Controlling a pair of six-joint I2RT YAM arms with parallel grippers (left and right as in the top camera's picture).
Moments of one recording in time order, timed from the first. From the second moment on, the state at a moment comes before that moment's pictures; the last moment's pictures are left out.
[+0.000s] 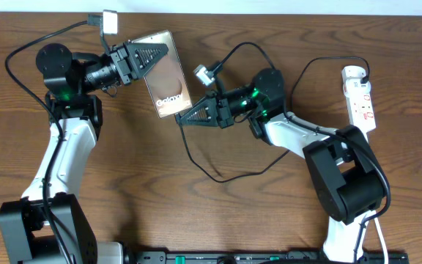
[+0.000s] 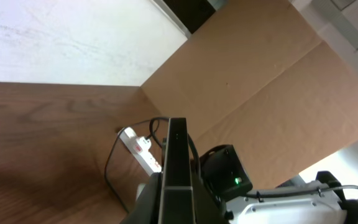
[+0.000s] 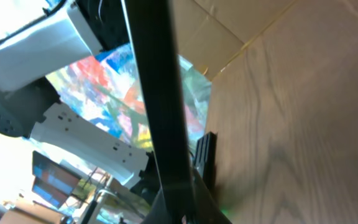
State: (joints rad) left arm 0.11 1.57 1.05 0.71 1.28 -0.99; right arm 0.48 2.02 1.12 1.16 -1.45 1.15
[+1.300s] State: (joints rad) left arm 0.30 1.58 1.04 0.70 1.36 -1.06; right arm 0.26 2.02 1.12 1.15 -1.42 1.29
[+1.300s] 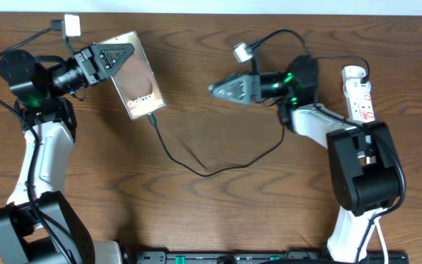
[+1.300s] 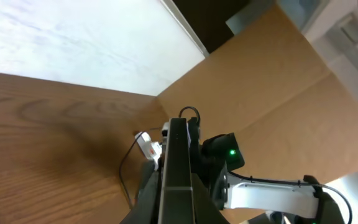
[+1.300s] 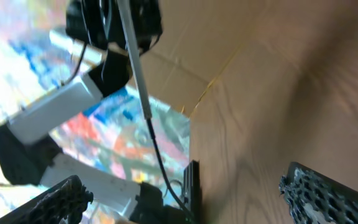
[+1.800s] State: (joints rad) left arm 0.31 1.58 1.04 0.70 1.36 -1.08; right arm 0.21 2.02 1.12 1.10 -1.37 1.35
